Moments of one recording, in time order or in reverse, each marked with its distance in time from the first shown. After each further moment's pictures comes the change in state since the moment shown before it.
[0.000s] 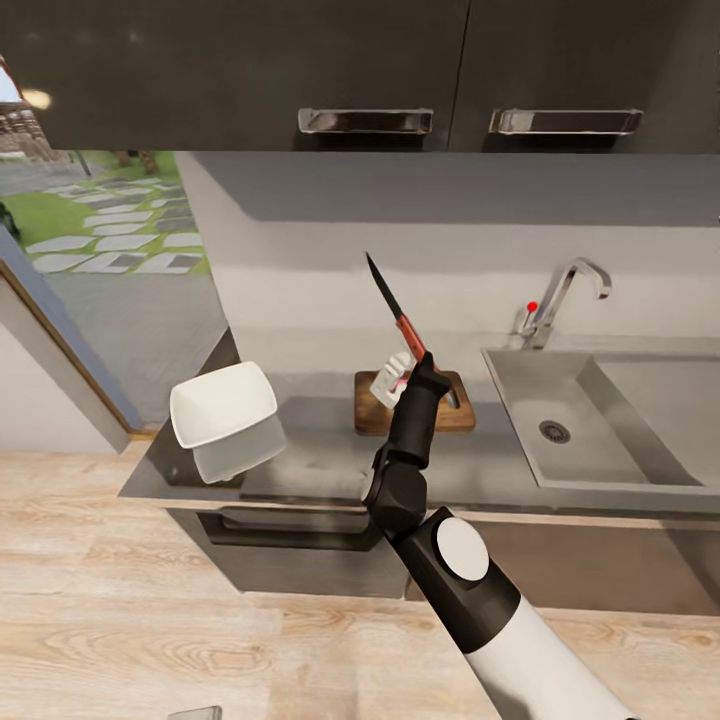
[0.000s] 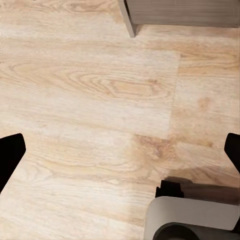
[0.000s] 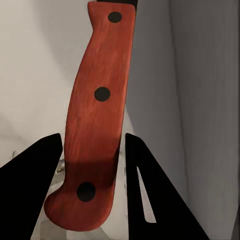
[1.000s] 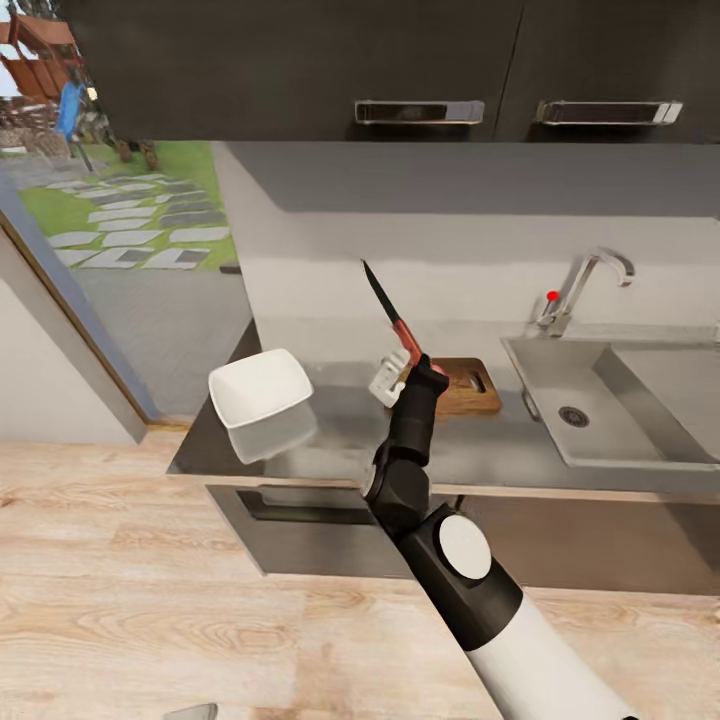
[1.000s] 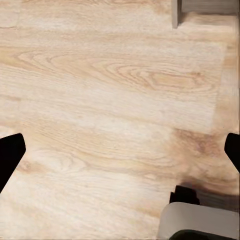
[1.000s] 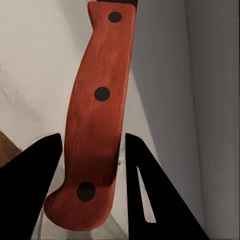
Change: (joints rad) left arm 0.000 -0.006 0.000 0.000 -0.001 -0.024 0.084; right arm -0.005 0.000 -0.006 -0.021 0.007 -0.002 0.097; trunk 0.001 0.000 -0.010
